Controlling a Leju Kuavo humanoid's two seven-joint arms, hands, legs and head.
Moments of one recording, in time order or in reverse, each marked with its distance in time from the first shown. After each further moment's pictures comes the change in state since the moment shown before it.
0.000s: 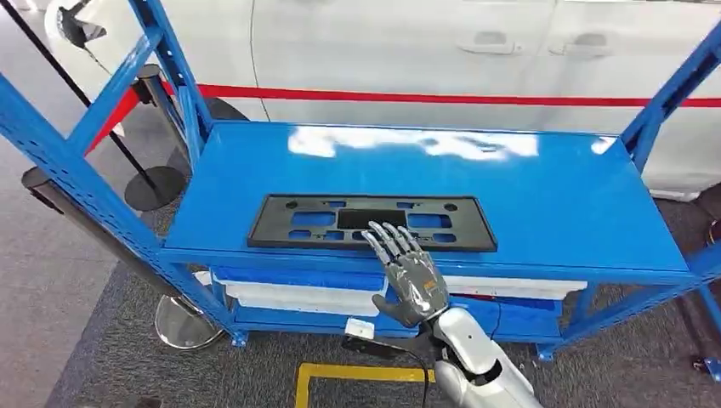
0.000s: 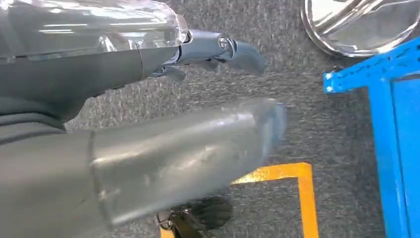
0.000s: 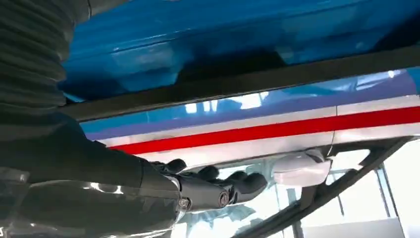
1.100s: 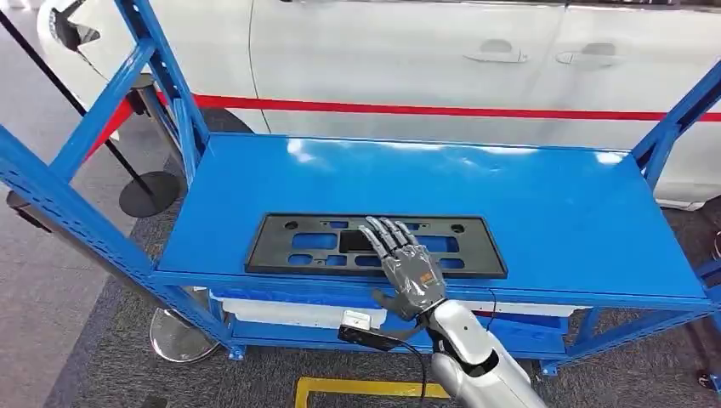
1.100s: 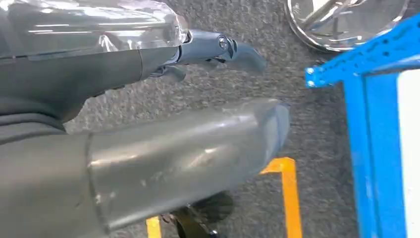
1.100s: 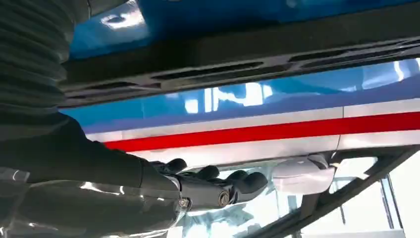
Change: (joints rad) left arm -0.010 -0.022 -0.037 0.000 0.026 0.002 0.001; right arm -0.046 0.010 0.014 0.029 0.006 0.028 0.030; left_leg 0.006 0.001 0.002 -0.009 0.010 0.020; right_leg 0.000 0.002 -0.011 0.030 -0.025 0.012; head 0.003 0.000
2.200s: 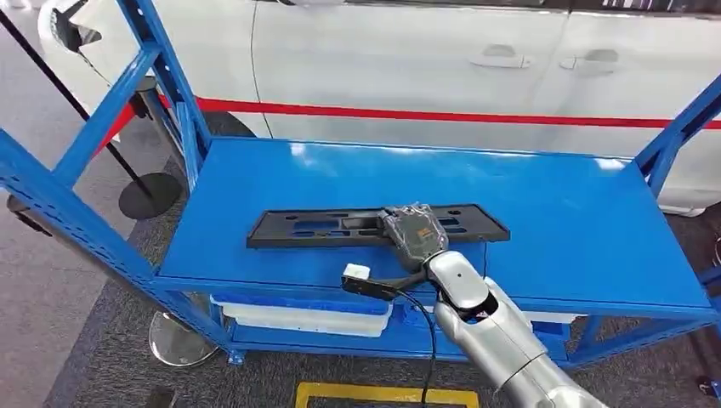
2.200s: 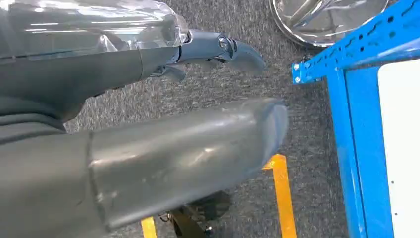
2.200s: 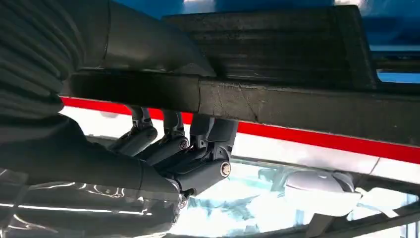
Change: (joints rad) left arm -0.029 -0.006 -0.040 -0.012 0.001 -0.002 0.023; right arm -0.242 0.016 0.040 0.198 0.095 0.182 0.102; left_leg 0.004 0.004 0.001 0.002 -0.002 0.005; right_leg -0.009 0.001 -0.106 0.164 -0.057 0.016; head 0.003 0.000
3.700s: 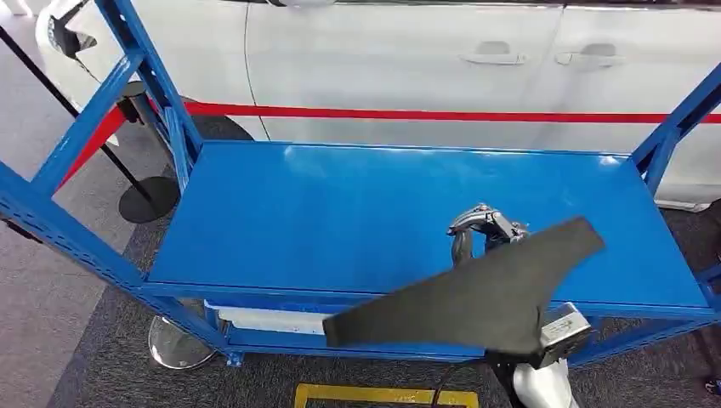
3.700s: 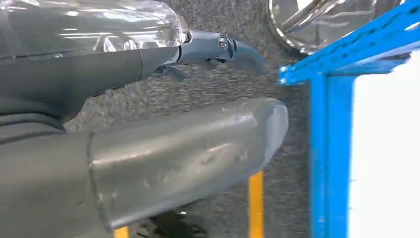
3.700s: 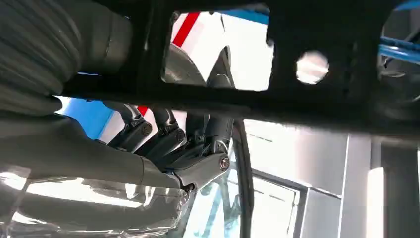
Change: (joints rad) left arm 0.050 -0.040 0.024 0.016 0.140 0.019 -0.141; right arm 0.454 -0.062 -0.293 -0.806 -1.137 -0.052 -0.433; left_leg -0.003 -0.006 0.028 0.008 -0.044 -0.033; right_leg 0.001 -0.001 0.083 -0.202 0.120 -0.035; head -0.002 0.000
